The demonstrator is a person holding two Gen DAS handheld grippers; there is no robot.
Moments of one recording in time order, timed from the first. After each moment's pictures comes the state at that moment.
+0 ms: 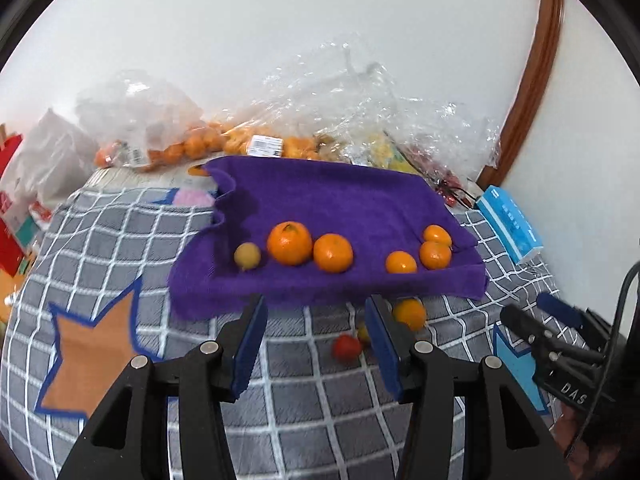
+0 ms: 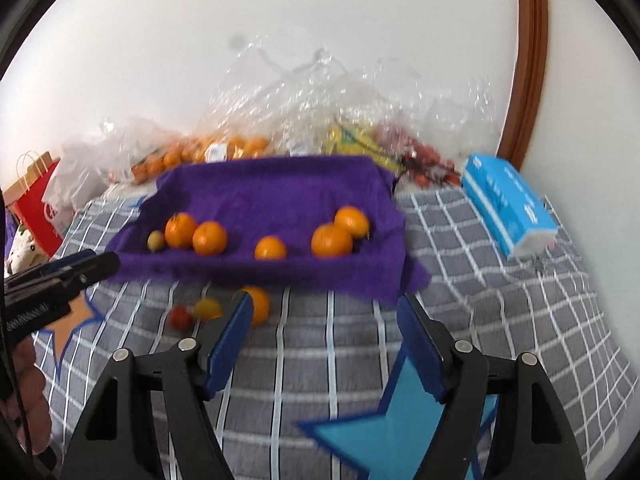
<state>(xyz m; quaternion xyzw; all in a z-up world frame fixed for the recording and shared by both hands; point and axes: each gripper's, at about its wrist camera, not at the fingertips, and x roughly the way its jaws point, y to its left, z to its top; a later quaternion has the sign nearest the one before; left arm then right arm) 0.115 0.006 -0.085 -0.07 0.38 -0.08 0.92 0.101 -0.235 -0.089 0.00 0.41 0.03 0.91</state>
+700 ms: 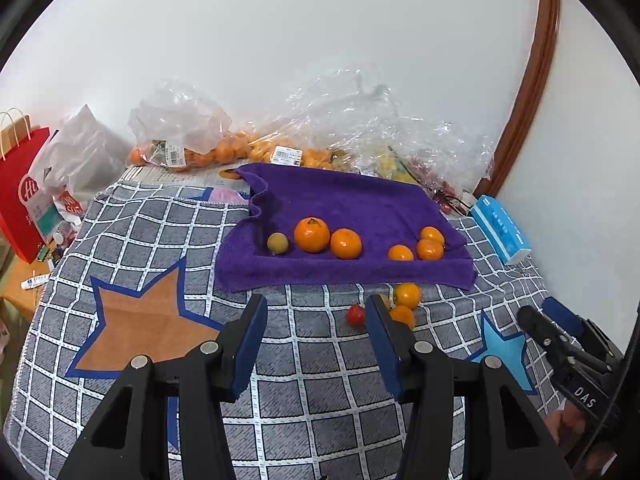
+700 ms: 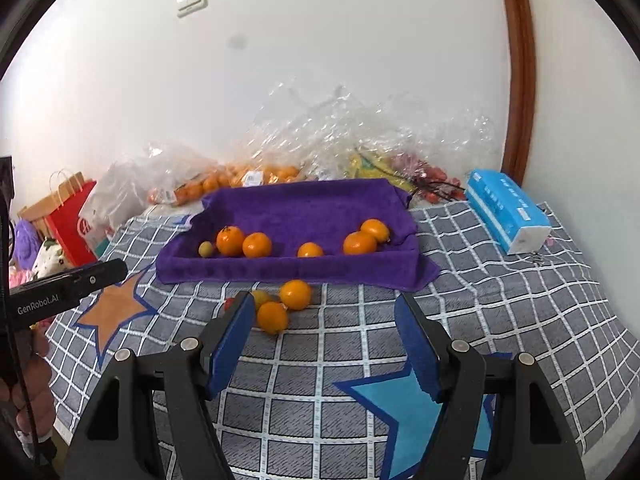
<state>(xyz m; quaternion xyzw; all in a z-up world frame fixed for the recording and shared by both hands) 0.065 0.031 -0.066 -0.08 0.36 -0.07 0.93 0.042 -0.232 -0.063 0.04 0.34 0.05 0.94</state>
